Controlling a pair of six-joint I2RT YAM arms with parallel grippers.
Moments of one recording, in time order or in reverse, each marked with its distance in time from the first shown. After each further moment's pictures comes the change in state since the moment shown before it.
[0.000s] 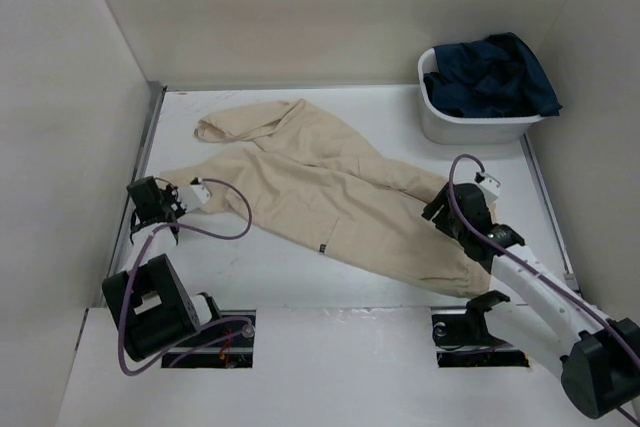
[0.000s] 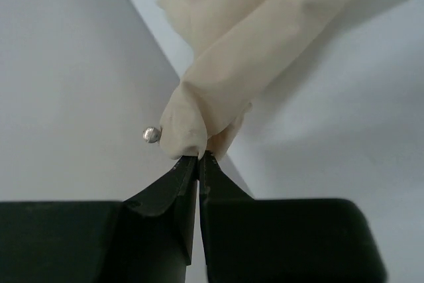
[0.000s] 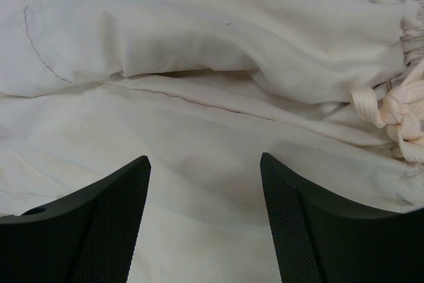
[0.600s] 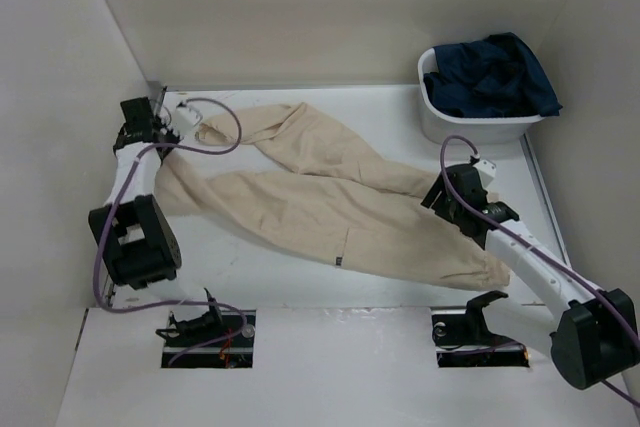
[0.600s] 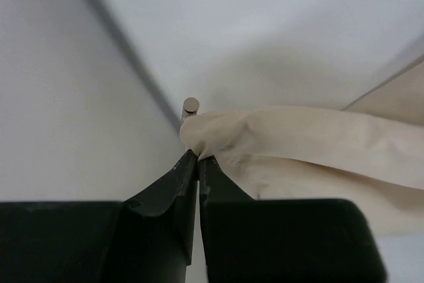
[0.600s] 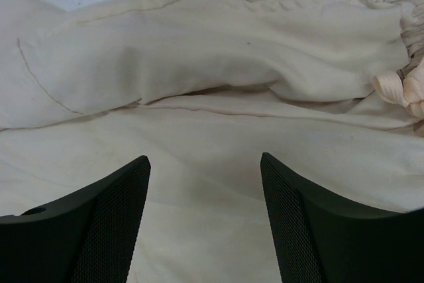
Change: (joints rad) left arm -0.062 0.462 0.736 -0.562 0.010 -0.350; right arm -0.036 0.139 0.170 -0.085 0.017 -0.090
